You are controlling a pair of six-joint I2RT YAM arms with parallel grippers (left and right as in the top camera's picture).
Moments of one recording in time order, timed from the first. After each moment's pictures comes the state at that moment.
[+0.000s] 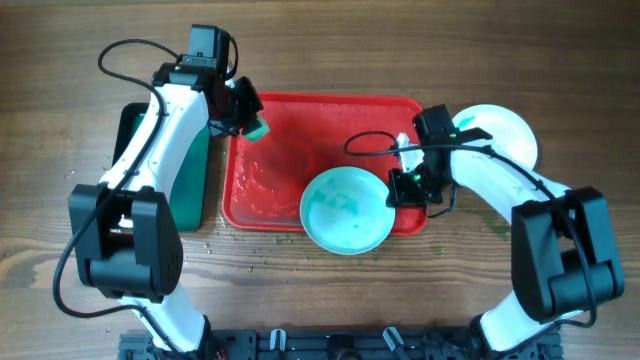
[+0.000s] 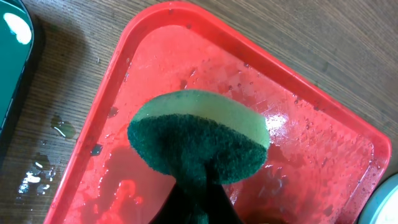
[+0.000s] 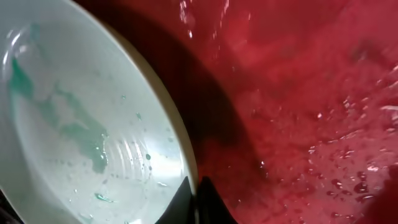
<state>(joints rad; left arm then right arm) -0.14 1.89 1.48 -0.82 0.20 -0.60 0.25 1.78 1.00 -0.75 -0.44 0.14</state>
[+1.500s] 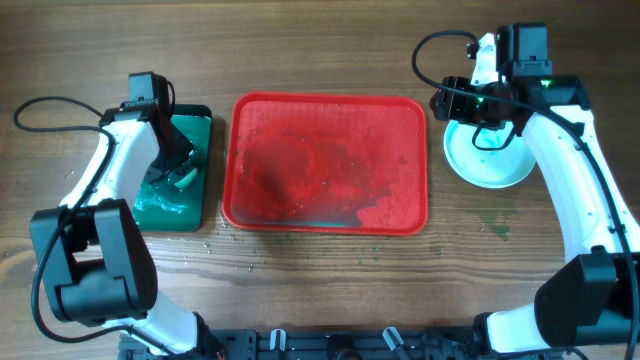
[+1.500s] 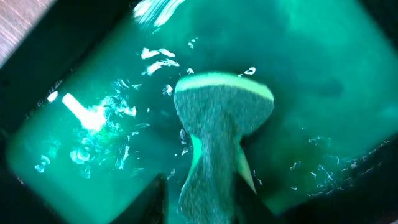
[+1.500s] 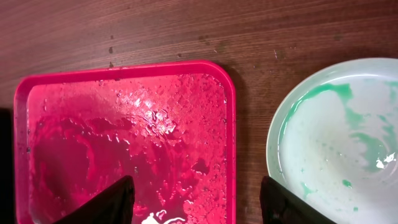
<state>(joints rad) 0.11 1.79 1.19 -0.79 -0.24 -0.65 0.04 1.64 1.41 -0.86 -0.24 0.21</state>
